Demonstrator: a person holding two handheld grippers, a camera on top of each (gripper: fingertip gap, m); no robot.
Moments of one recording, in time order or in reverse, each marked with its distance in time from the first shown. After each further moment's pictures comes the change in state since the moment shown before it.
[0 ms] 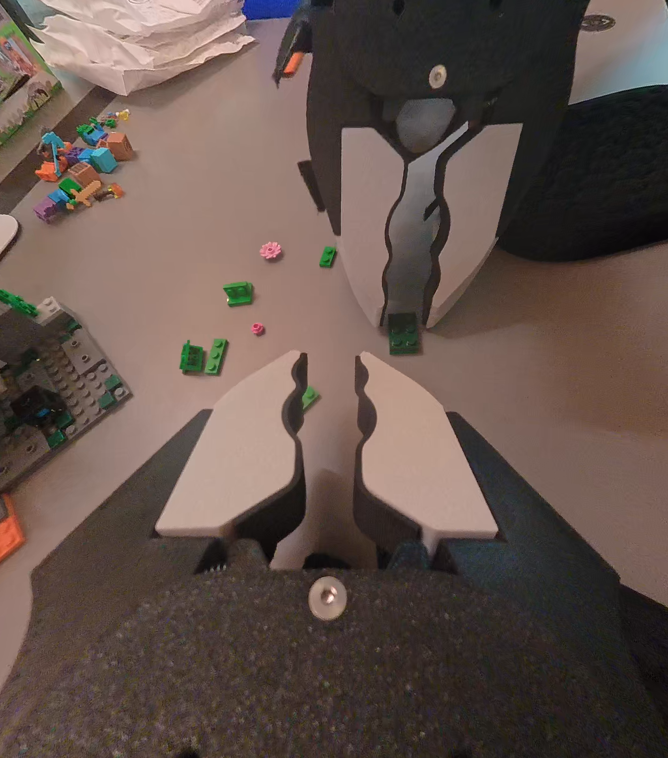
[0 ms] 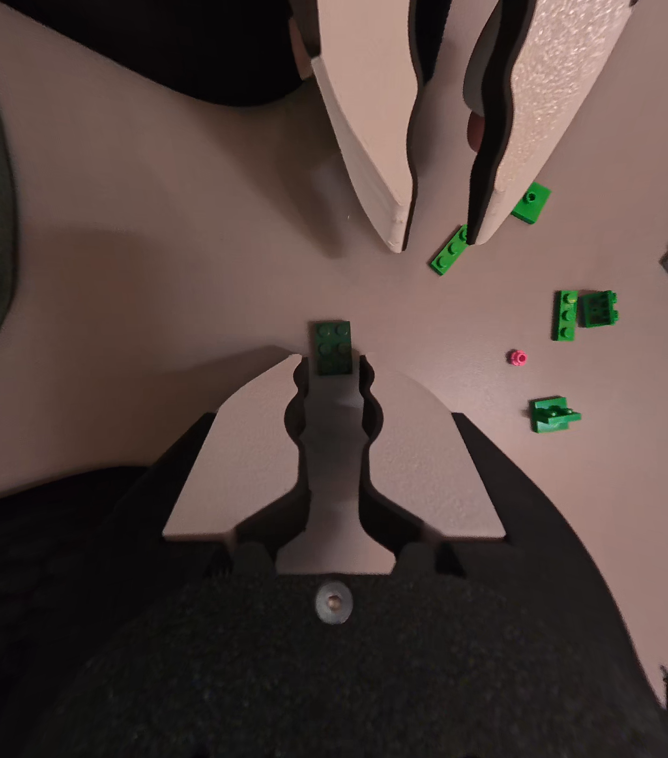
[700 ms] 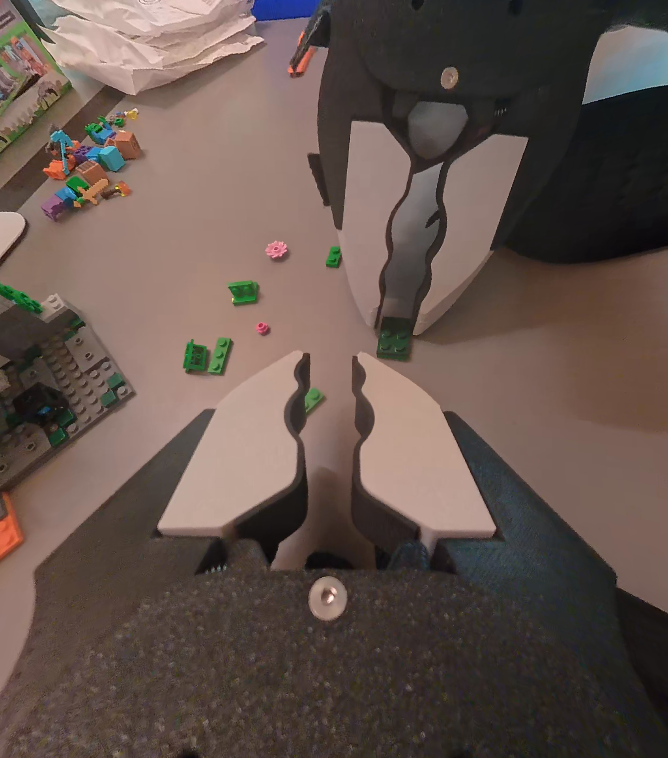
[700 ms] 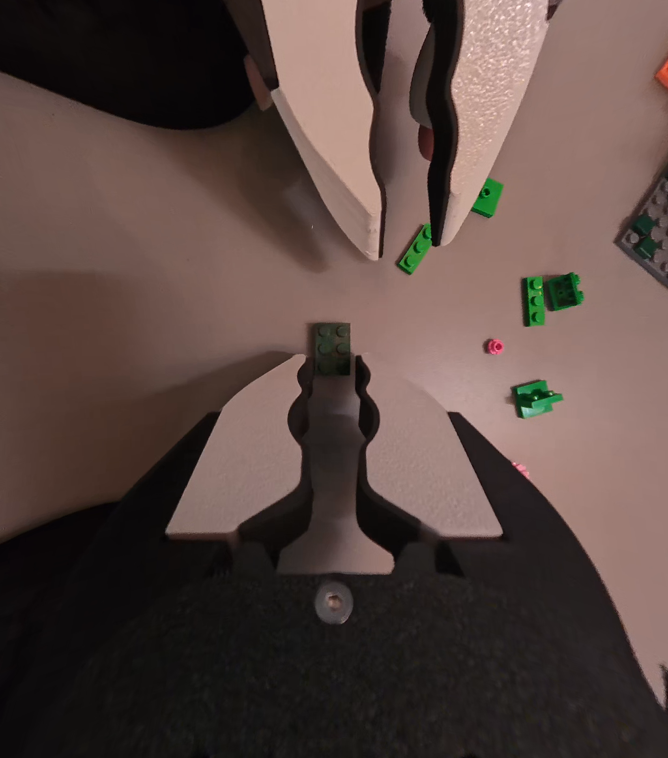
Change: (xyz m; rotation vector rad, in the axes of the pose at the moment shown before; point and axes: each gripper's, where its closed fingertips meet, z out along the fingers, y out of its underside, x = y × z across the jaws) left arm -0.003 0.002 0.003 0.006 -0.016 -0.005; right arm 0.010 -0.002 0.002 0.042 0.095 0.072
